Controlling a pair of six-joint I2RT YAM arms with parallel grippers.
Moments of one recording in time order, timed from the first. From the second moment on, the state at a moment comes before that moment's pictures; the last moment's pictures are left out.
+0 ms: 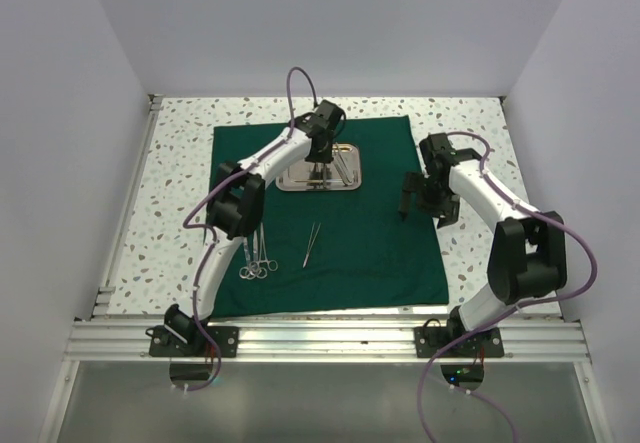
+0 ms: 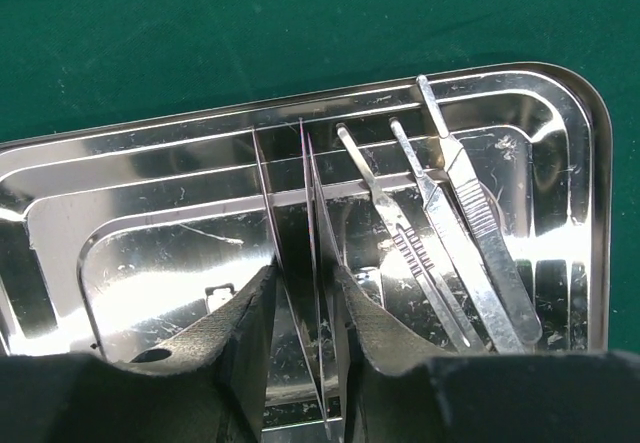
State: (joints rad) left arm -0.56 2.48 2.20 -0.72 -0.24 -0.41; right arm 0.20 1.60 1.18 -0.94 0.06 0.43
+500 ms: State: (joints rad) left arm -0.52 2.45 2.11 -0.66 -0.22 -0.43; right arm 0.20 1.62 1.18 -0.94 0.06 0.42
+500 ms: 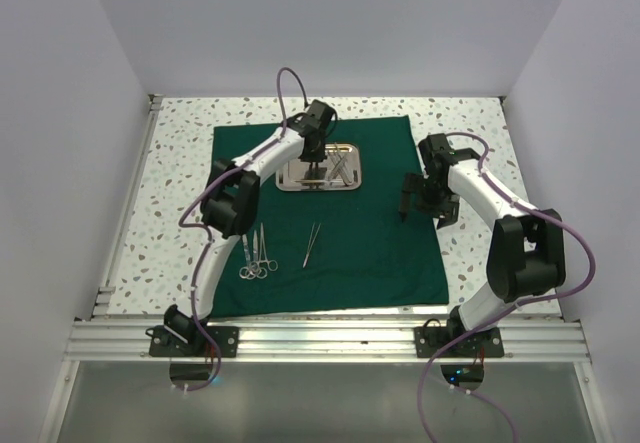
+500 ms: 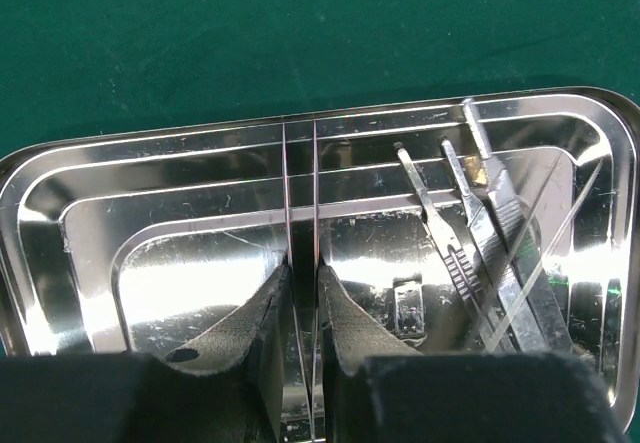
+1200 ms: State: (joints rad) left arm -0.52 2.39 2.04 -0.70 -0.21 -0.43; right arm 0.20 1.62 1.18 -0.94 0.06 0.43
